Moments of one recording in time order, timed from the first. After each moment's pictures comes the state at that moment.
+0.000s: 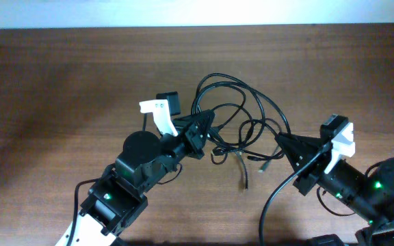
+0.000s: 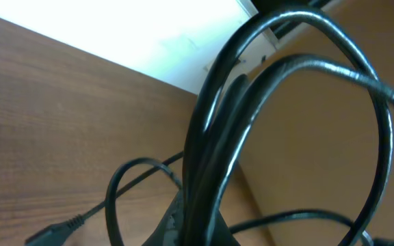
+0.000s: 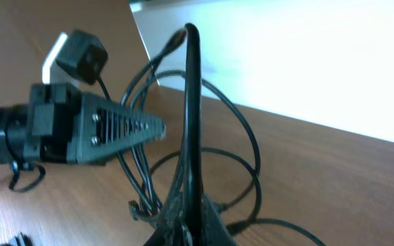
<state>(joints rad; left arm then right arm) -0.65 0.95 0.85 -0.07 0.10 -0.81 0.19 0.62 0.94 -0.50 -0.59 0.13</state>
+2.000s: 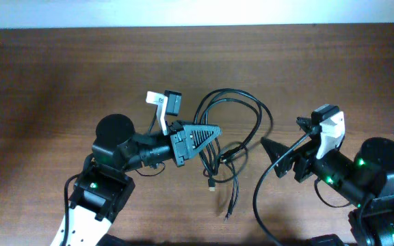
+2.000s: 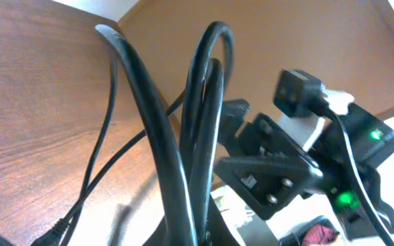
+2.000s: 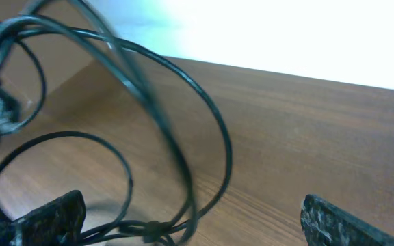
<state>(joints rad) -0.40 0.97 0.85 -0.02 0.82 -0.81 0.19 0.73 0.94 -0.61 -0.44 0.08</state>
